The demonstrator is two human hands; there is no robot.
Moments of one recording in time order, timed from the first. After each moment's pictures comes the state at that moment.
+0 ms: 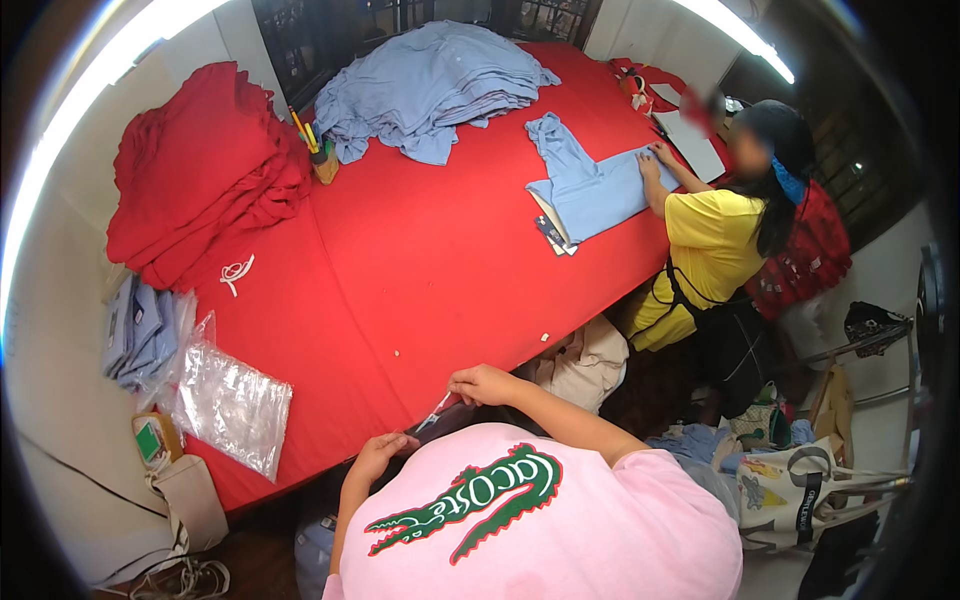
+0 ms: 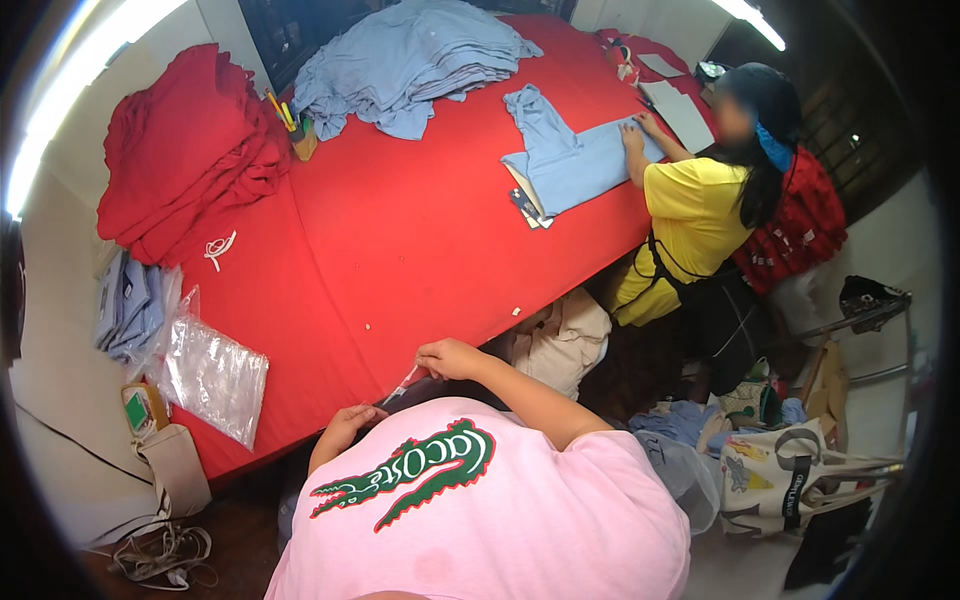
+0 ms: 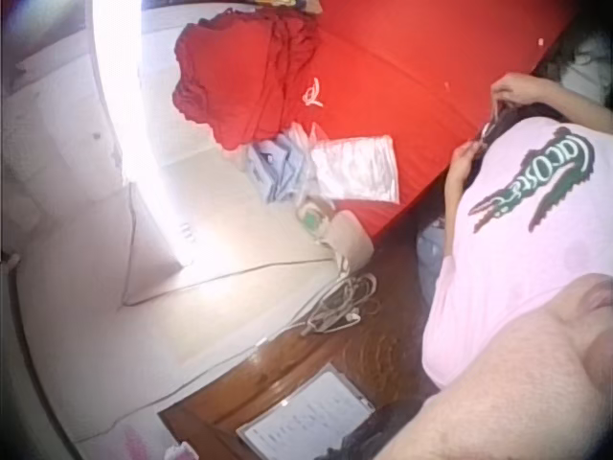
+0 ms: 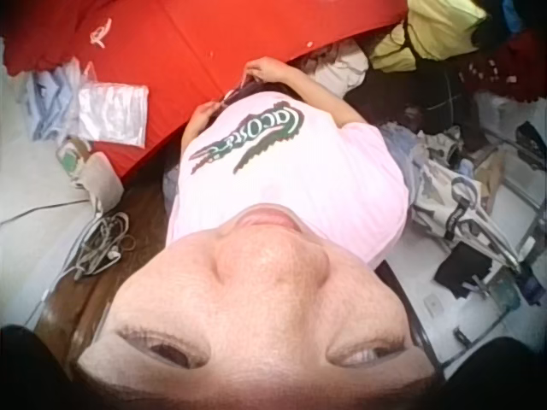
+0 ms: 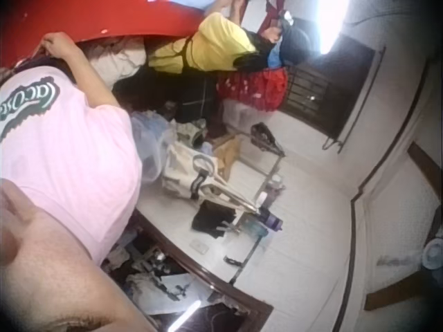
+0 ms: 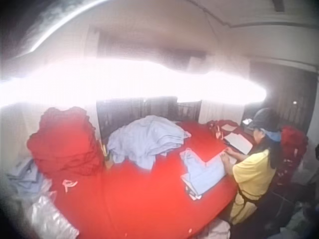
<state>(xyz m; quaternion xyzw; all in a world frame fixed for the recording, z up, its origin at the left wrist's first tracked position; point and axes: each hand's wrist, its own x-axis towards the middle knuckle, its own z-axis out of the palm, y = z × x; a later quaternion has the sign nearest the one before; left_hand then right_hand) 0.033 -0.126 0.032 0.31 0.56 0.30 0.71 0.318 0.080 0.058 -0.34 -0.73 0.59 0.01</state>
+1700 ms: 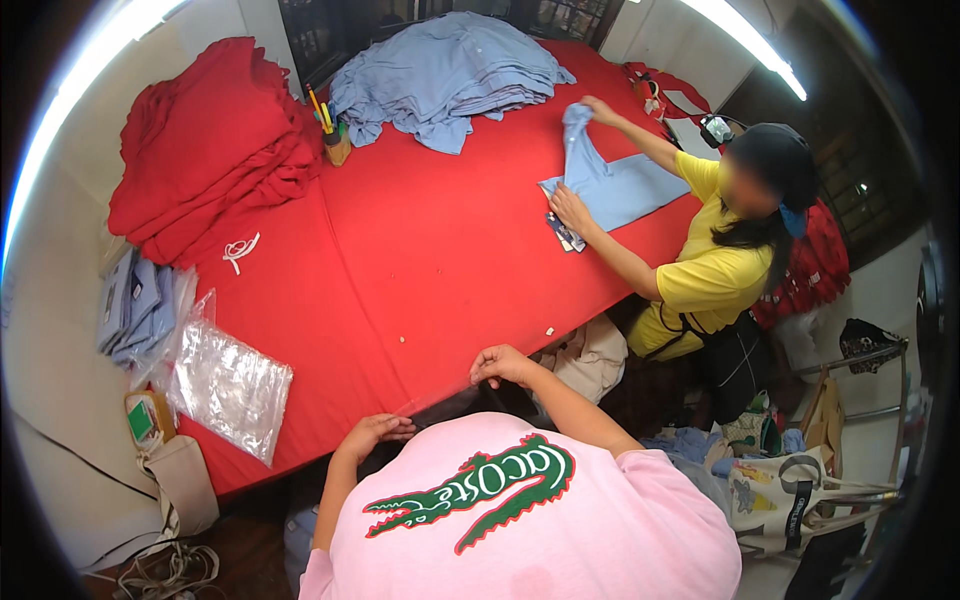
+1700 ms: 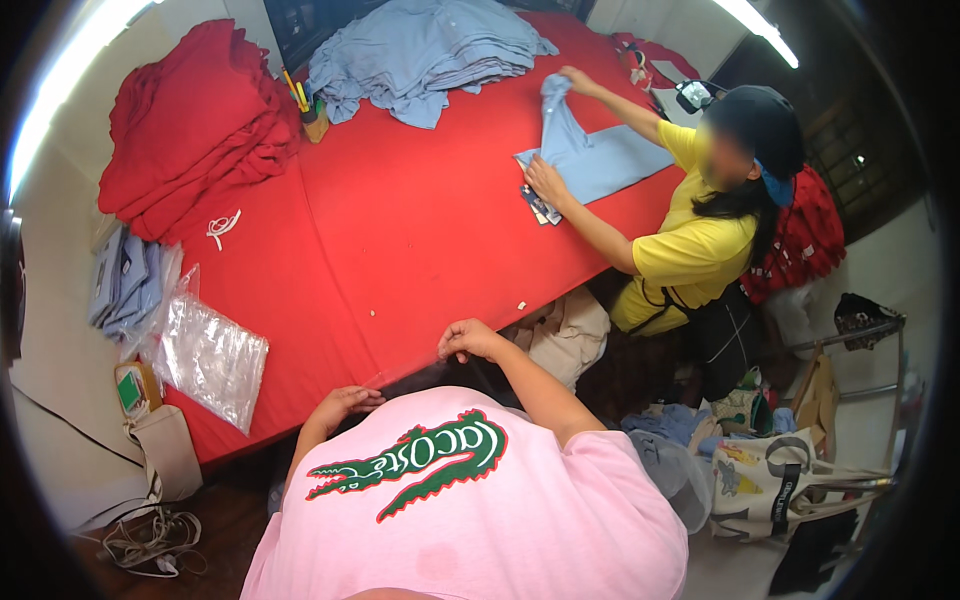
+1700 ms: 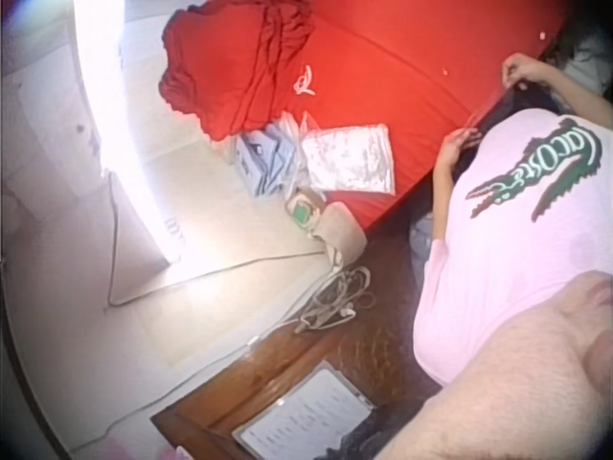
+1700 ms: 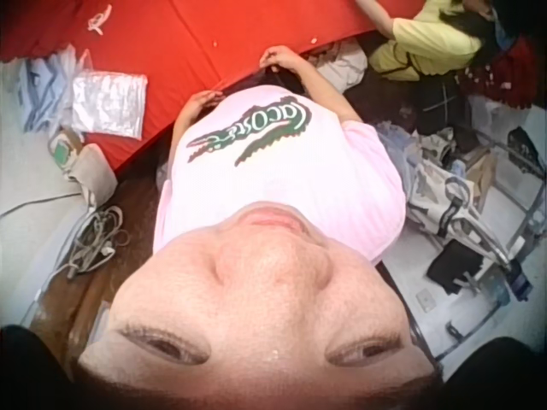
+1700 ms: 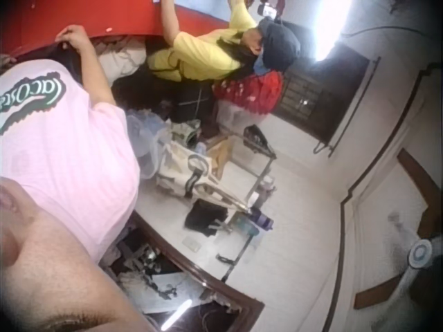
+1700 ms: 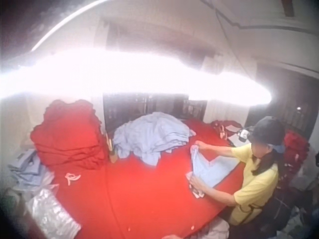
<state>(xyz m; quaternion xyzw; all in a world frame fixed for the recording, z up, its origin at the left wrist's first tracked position) 0.004 -0.112 0.023 0.26 0.52 0.30 0.75 0.347 0.105 0.014 -0.39 -0.51 0.77 0.06</state>
